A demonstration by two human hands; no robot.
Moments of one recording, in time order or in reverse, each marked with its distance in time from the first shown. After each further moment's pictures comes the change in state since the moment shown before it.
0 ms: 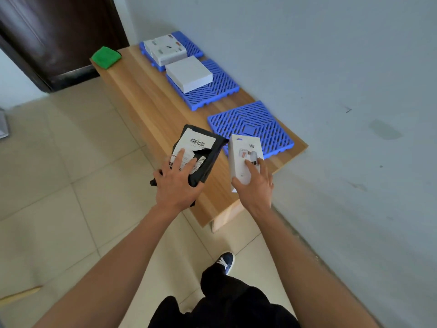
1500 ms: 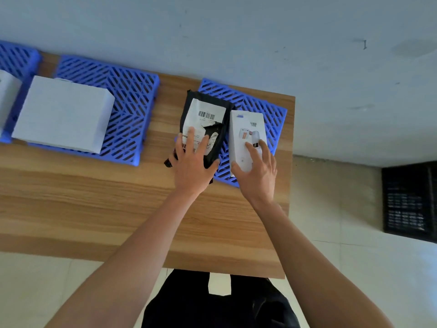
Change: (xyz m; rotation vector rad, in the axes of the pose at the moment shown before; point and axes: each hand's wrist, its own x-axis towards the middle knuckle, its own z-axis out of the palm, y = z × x) left_hand 0.371 0.009 0.176 -0.142 -0.494 0.671; right_hand 0.233 -0.069 0.111 0.029 0.392 0.692
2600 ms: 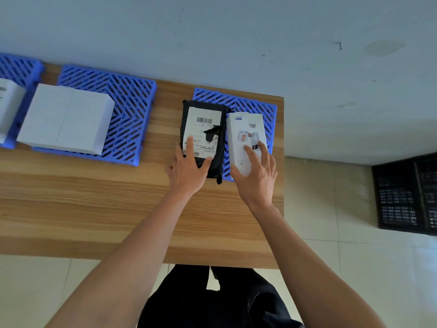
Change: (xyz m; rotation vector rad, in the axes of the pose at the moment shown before) left_hand -0.017 -0.003 -0.011 -0.139 -0.201 -0.209; right_hand -0.036 0.000 -0.008 -0.029 0.162 -0.056
